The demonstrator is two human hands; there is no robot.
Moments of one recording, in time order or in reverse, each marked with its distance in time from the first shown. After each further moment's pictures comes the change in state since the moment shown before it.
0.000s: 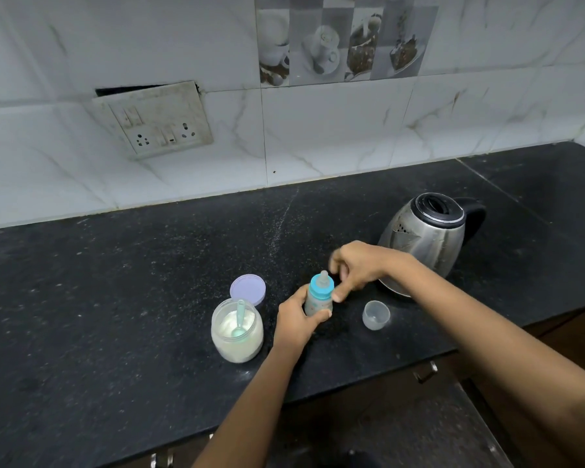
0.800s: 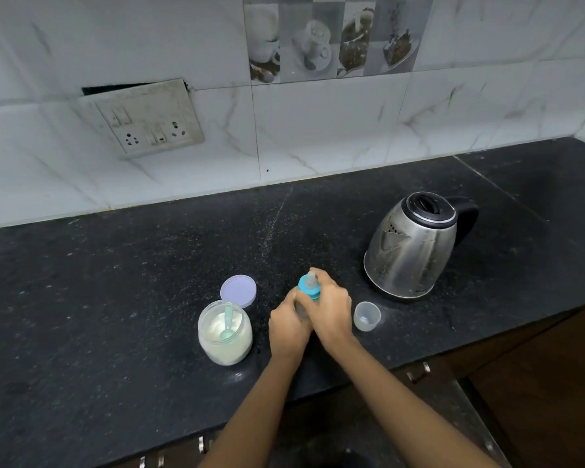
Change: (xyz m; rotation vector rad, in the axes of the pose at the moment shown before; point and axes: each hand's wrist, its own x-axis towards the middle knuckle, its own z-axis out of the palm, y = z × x) left_hand -0.017 0.025 0.016 0.079 0.210 -0.178; right_hand 0.011 -0.038 0.118 0.591 0.873 0.158
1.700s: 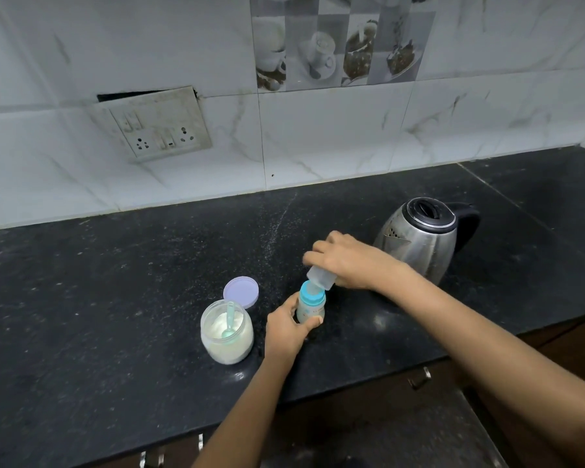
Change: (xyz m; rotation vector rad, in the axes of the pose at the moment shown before) left_hand 0.005 -0.012 -0.010 0.000 -0.138 0.052; right_hand 0.064 -0.052 -0.093 -1.069 -0.504 -0.967
